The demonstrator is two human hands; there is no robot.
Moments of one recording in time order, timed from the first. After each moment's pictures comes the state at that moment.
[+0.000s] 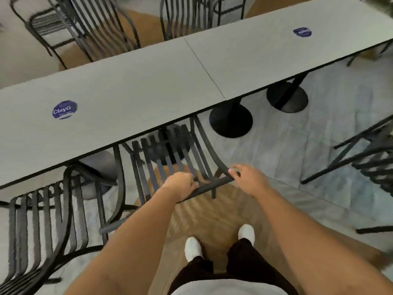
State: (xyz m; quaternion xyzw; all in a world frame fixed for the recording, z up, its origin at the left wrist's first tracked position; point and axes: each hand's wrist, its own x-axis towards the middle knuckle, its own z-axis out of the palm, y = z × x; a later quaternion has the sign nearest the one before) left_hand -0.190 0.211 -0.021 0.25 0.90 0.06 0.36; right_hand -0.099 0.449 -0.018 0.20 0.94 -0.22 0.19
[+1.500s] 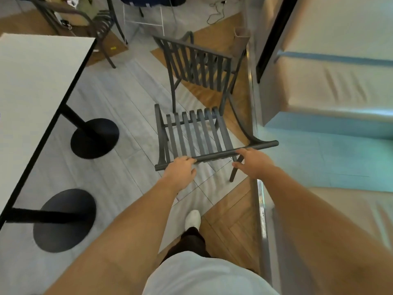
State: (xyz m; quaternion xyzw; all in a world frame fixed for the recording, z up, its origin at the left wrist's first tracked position) left_hand 0.030 1.087 -0.019 0.71 0.65 -0.01 0.27; right_hand 0.291 1.132 0.026 0.64 0.72 -0.26 0.12
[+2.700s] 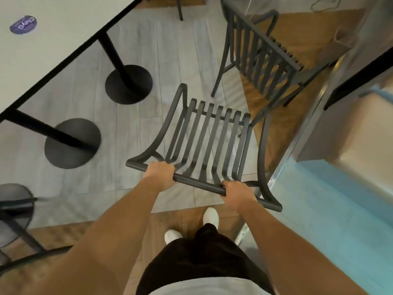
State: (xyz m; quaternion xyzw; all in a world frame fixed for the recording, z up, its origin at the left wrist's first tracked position) left_hand 0.074 1.155 -0.088 0.54 0.77 -0.22 0.27; right_hand 0.323 1.266 -0.087 0.39 0.84 -0.24 0.28
